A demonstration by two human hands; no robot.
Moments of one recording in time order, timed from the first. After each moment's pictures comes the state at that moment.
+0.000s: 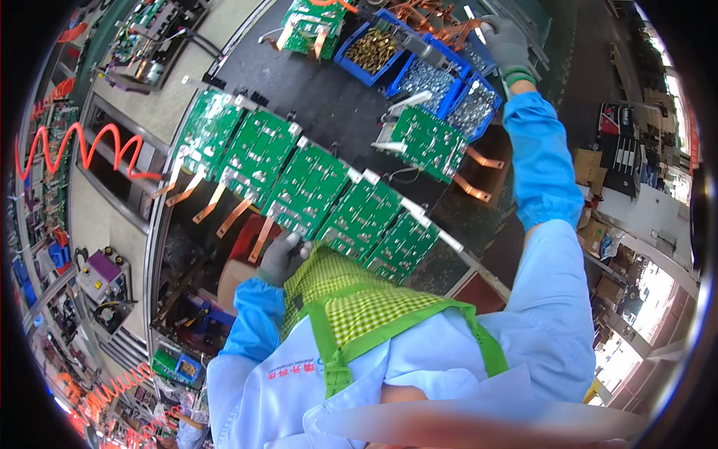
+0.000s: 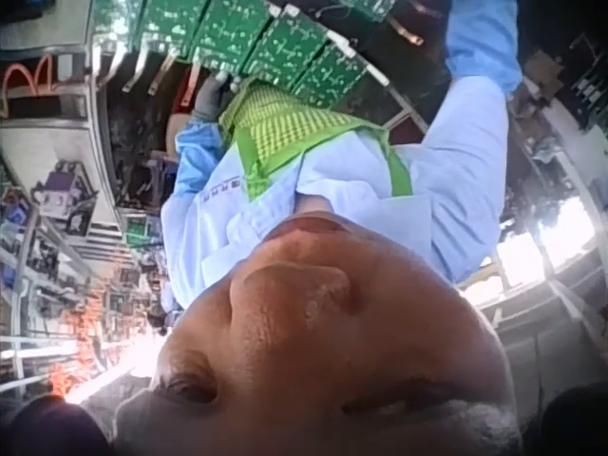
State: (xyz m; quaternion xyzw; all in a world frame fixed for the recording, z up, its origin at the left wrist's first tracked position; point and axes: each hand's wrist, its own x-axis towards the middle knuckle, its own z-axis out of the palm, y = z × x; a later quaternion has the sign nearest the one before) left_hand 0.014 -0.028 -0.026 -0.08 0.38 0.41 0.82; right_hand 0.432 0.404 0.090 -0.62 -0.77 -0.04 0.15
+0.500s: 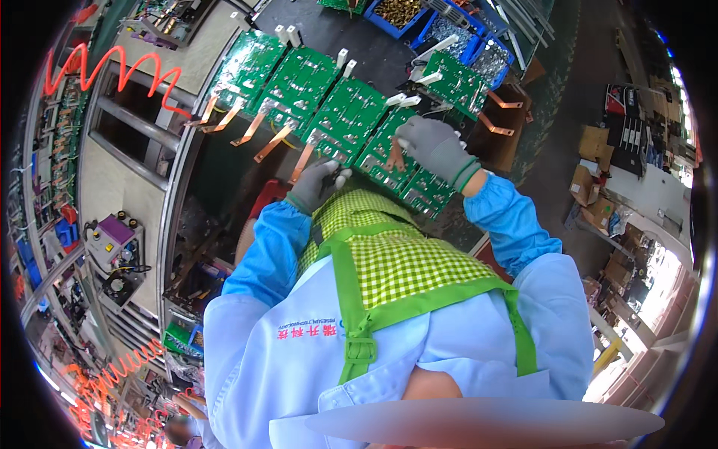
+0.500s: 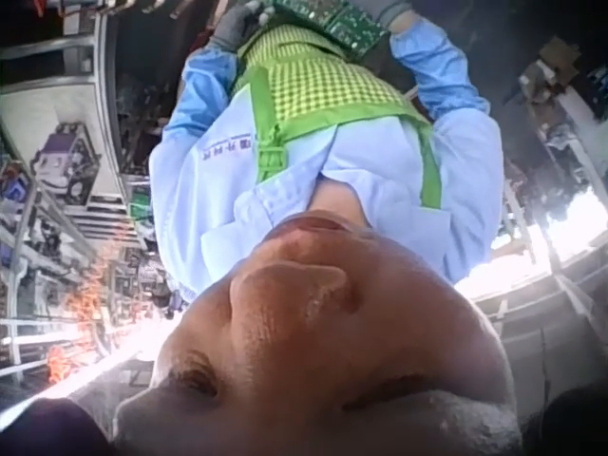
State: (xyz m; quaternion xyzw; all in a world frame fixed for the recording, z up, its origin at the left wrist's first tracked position) left_hand -0.004 -0.018 -0.031 -0.02 0.40 0.33 0.86; right_hand 0.247 0.079 0.101 -0.46 -0.85 0.23 -0.06
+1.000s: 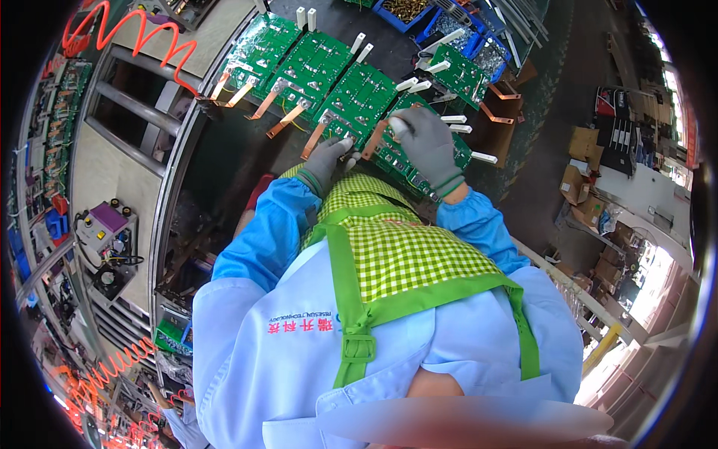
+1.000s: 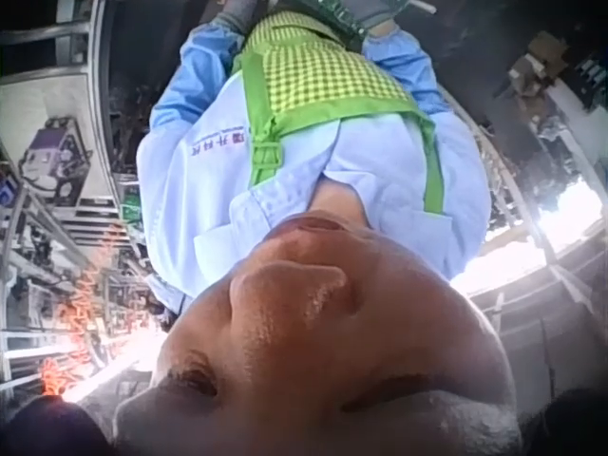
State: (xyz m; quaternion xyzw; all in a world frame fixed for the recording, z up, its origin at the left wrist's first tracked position) left_hand 0.004 -0.015 -0.008 0.06 0.46 0.33 0.82; right_hand 0.194 0.032 0.107 -0.57 -0.76 0.21 0.21
